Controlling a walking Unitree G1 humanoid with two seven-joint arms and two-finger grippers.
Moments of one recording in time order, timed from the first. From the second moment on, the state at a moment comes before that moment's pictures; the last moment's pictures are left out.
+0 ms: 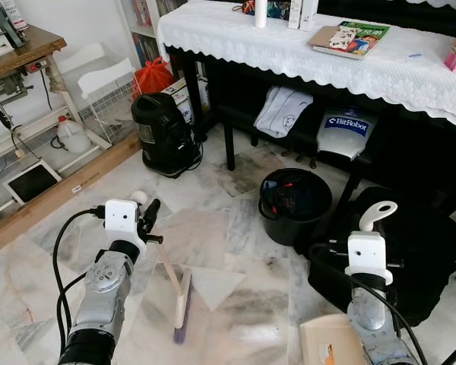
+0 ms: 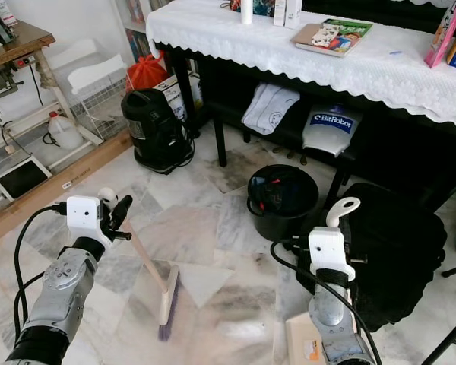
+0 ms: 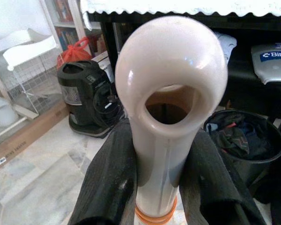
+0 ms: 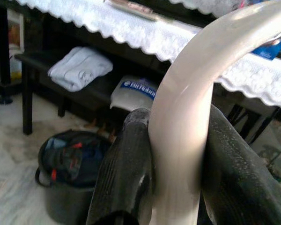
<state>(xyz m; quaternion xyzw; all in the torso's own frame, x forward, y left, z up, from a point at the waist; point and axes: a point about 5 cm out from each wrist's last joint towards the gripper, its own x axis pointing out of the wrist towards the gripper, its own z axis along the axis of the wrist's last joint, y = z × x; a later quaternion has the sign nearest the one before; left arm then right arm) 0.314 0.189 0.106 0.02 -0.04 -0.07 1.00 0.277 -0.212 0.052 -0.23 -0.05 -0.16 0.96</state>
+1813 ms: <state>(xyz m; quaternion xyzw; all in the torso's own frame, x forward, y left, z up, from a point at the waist) 0.318 0.183 0.099 -0.19 0.08 -0.17 0.96 0.268 -0.185 0.026 -0.31 -0.05 -0.15 0.94</state>
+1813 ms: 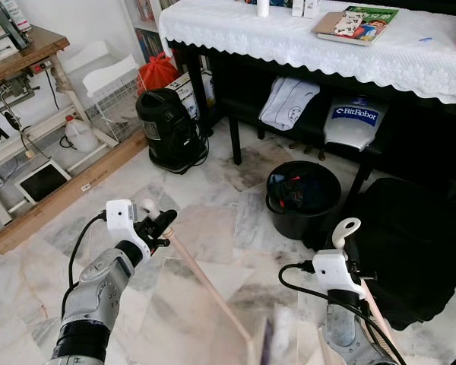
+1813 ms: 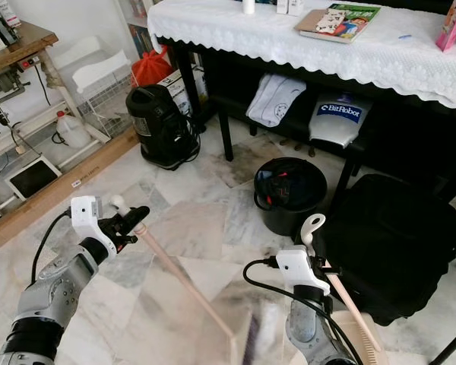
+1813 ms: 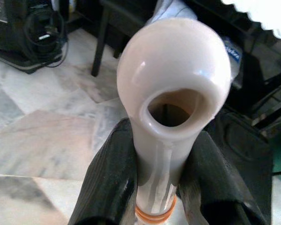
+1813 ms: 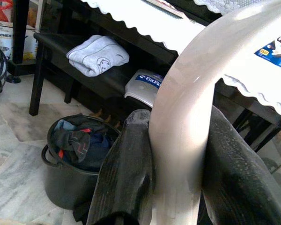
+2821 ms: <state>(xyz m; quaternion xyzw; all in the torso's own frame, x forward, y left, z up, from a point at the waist) 0.323 0.191 0.113 -0.13 0.06 -0.17 0.97 0.285 -0.194 0.040 -0.27 -0.06 -0.19 0.94</state>
